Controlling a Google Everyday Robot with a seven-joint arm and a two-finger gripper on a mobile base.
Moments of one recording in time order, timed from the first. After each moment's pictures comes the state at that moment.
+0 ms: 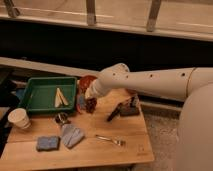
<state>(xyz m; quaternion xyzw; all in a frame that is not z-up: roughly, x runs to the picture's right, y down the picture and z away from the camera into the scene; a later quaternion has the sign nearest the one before) -0.069 0.029 0.767 -0.29 -0.05 0.66 0.70</state>
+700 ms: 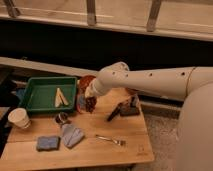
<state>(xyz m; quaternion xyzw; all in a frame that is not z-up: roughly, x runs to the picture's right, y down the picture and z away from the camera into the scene) -0.066 0.027 0.768 -0.28 -0.05 0.66 0.70</state>
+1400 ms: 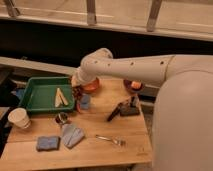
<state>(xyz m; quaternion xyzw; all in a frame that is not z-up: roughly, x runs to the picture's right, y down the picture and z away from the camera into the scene) -0.152 -0.048 0.760 -0.26 -0.11 0.60 0.75</state>
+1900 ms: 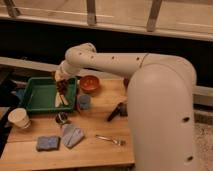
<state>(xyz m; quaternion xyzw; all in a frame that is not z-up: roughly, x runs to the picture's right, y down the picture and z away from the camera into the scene) -0.235 -0.069 0.782 -0.30 -0.16 0.54 0.76</state>
